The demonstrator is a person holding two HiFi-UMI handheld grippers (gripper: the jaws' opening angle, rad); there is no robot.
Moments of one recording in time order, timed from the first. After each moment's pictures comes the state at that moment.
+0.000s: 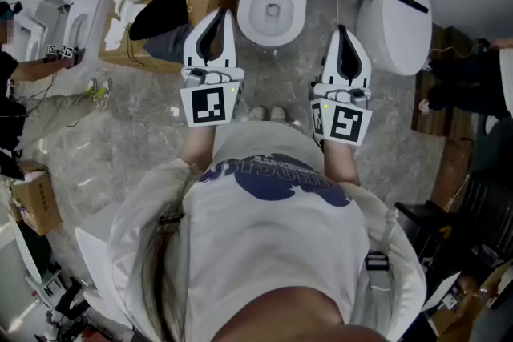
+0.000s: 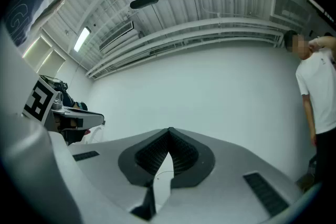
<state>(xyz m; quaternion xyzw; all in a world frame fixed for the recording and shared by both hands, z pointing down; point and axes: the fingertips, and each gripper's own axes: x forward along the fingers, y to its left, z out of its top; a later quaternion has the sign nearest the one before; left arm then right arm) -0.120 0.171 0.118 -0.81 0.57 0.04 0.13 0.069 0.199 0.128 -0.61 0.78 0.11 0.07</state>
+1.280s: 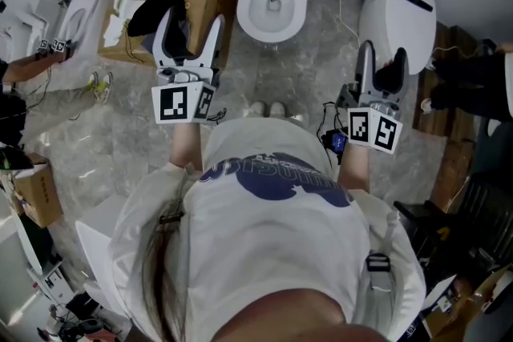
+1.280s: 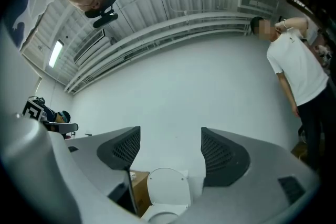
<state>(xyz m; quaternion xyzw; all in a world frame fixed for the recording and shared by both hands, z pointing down) -0.152 0.157 0.120 -0.81 0.57 0.08 0.07 0.189 0.200 0.153 -0.66 0.74 0.02 0.15</state>
